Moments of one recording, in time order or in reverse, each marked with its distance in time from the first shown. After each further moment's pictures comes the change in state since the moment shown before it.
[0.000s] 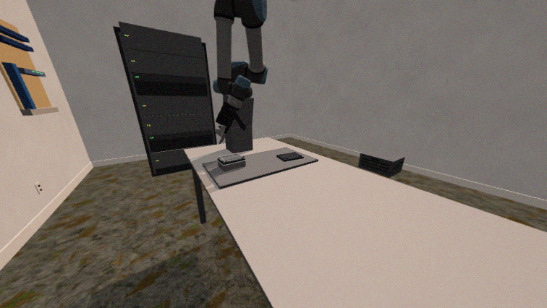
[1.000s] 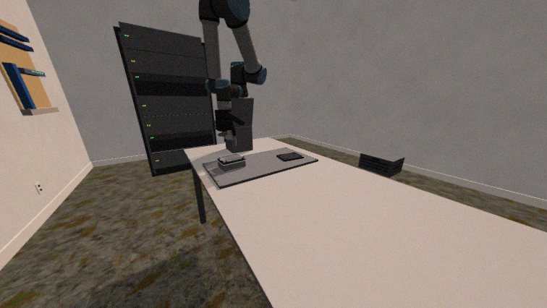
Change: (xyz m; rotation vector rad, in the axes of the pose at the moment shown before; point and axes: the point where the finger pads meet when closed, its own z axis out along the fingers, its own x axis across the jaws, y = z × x) arm -0.038 -0.054 0.014 0.452 0.144 -0.472
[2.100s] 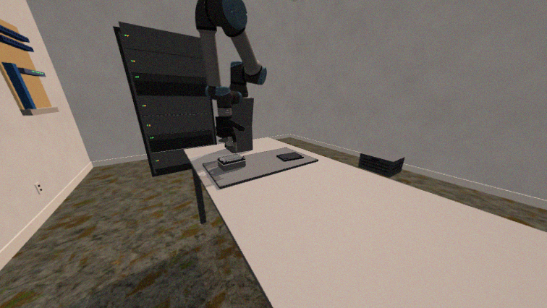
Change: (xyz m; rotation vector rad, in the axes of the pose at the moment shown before) arm 0.000 -0.001 0.036 0.005 0.003 -0.005
